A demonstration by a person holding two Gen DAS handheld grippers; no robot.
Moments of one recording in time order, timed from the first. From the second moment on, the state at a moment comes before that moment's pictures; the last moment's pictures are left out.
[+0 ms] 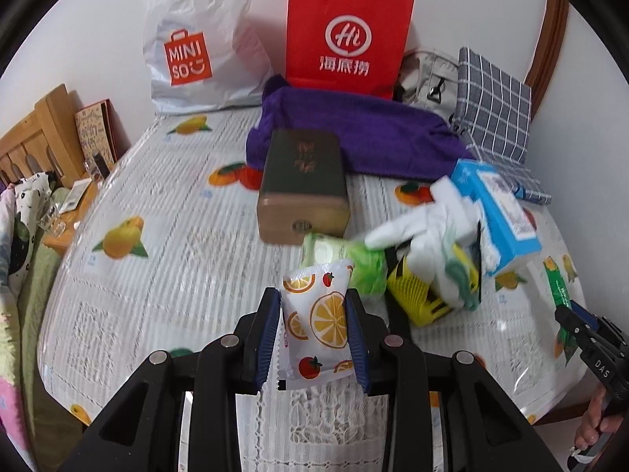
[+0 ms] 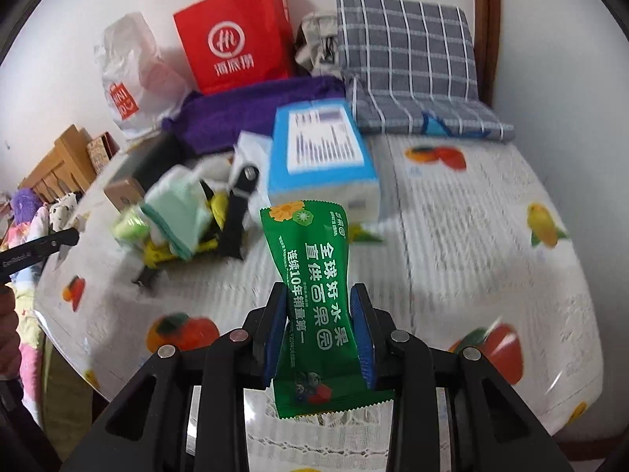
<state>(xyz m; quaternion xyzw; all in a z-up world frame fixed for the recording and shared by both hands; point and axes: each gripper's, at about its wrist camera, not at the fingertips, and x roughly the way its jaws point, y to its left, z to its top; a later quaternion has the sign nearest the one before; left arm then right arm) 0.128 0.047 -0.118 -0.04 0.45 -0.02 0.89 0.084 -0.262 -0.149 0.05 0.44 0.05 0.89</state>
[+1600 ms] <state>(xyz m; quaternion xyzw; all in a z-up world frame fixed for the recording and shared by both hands) 0.408 0.043 -0.074 -0.07 0.44 -0.03 0.89 0.392 -0.226 -0.077 0.07 0.40 0.11 0.91</state>
